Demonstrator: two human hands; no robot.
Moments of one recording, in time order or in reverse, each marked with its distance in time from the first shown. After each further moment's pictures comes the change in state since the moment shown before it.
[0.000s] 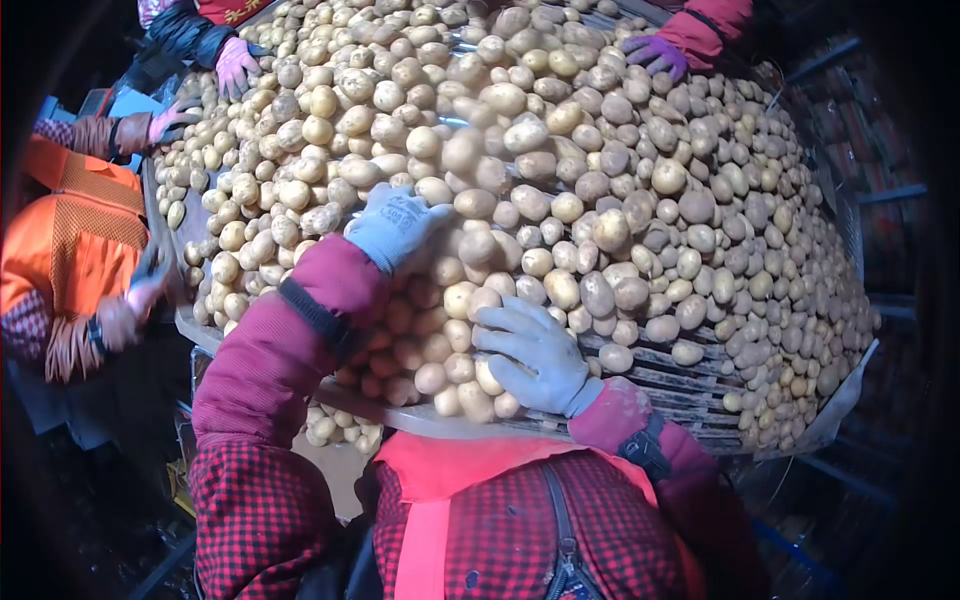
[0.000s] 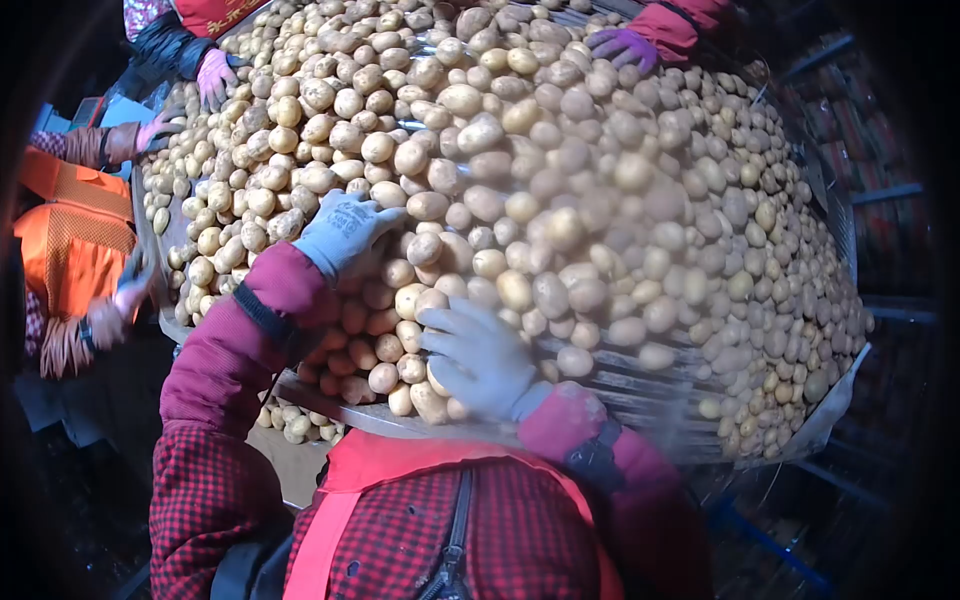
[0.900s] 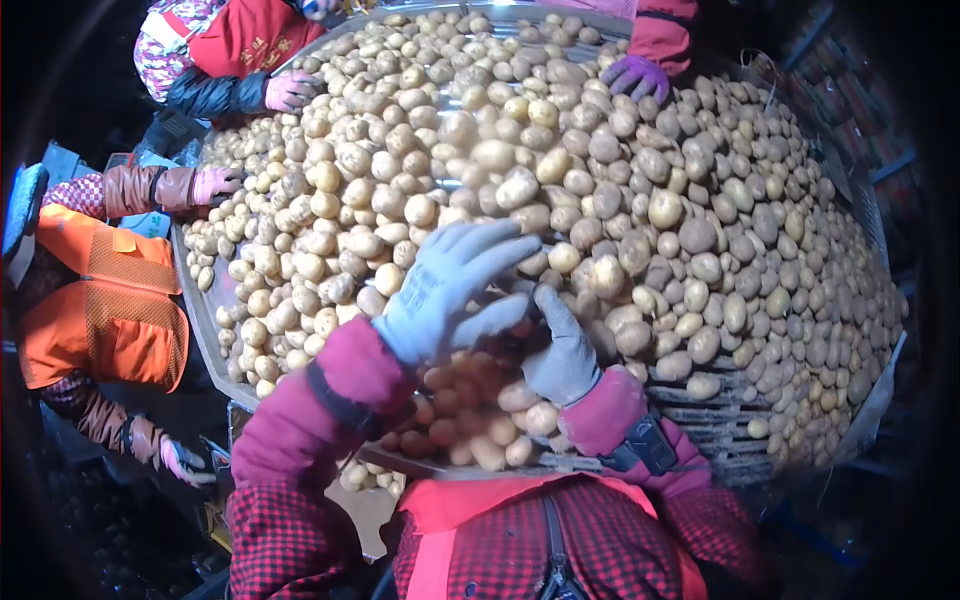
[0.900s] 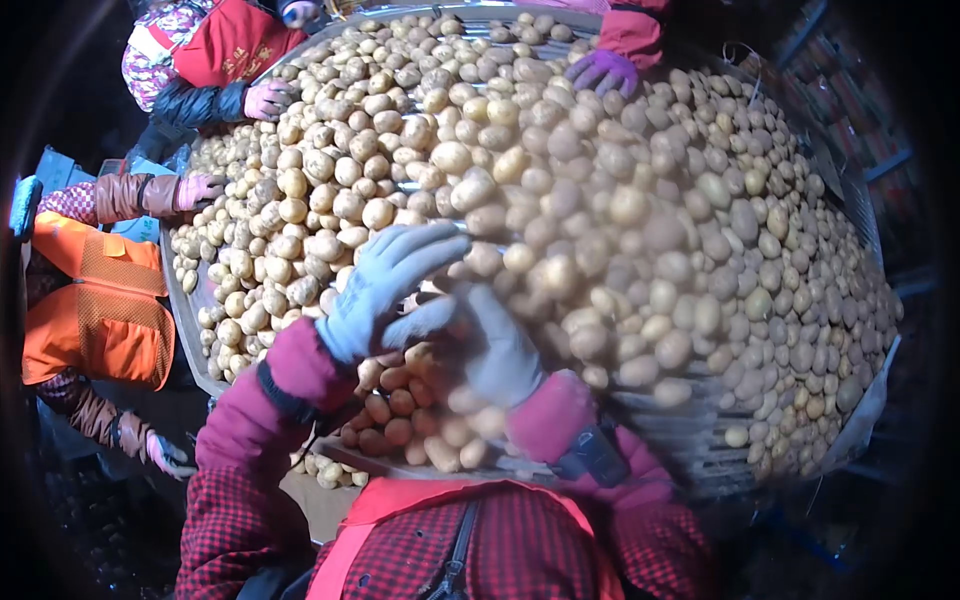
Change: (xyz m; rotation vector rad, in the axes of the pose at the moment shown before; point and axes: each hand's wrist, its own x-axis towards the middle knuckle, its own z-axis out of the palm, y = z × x) left_hand 0.014 0.049 -0.090 -0.543 0.553 0.354; right_hand 0.056 0.025 -0.019 1.680 0.244 0.614
